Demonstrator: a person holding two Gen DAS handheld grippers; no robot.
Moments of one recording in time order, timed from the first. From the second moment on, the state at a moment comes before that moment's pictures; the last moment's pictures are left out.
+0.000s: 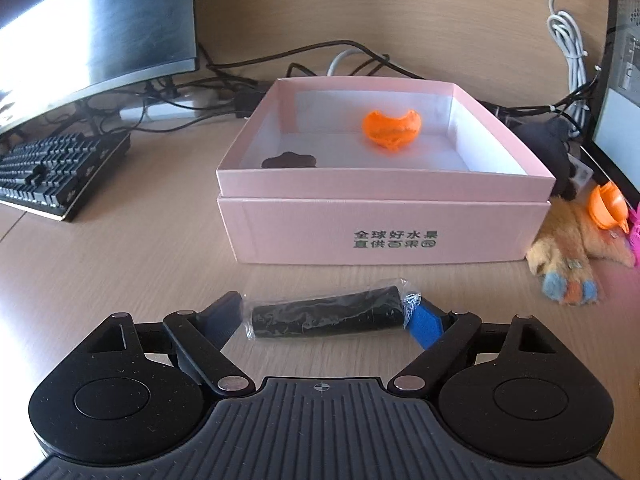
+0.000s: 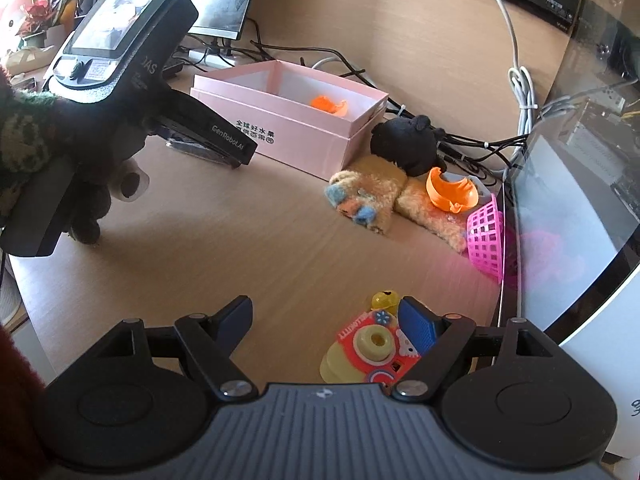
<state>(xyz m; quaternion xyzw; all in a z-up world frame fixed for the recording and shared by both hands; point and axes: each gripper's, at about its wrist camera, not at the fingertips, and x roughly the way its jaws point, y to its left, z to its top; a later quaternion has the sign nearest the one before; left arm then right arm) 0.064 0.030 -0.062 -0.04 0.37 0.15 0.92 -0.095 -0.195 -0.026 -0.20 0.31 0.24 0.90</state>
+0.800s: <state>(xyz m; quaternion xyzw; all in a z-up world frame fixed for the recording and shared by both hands) -0.008 0.055 -0.031 -0.01 0.42 0.06 0.90 -0.066 -0.219 -0.035 -0.03 0.39 0.08 0.92</state>
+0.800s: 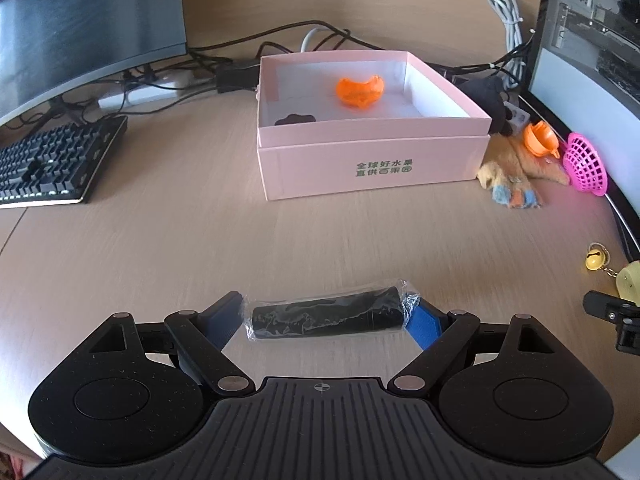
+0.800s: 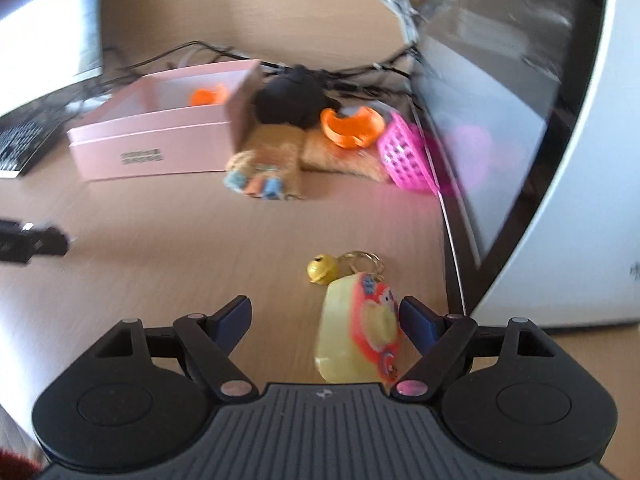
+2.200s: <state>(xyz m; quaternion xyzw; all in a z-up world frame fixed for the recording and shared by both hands) -0.023 0.092 -0.034 -0.04 0.43 0.01 0.90 -0.086 -0.108 -0.014 -0.16 0.34 0.24 0.89</state>
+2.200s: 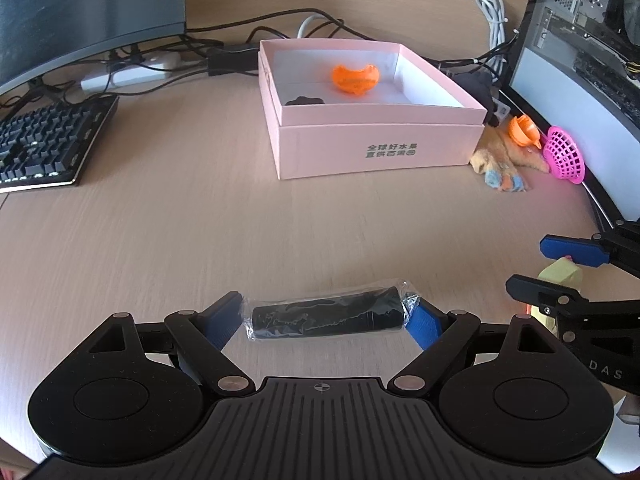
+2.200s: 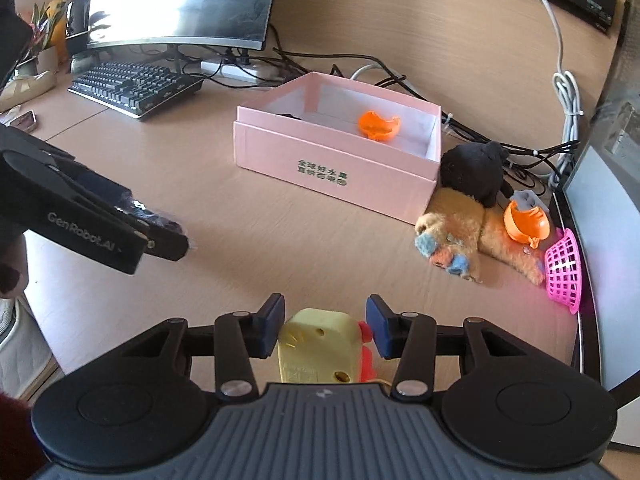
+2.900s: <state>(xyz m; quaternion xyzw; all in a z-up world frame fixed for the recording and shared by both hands) -0.017 0.072 -0.031 -0.01 0.44 -0.02 0.90 -0.086 -0.128 -0.014 -0.13 0.35 0.24 0.90</state>
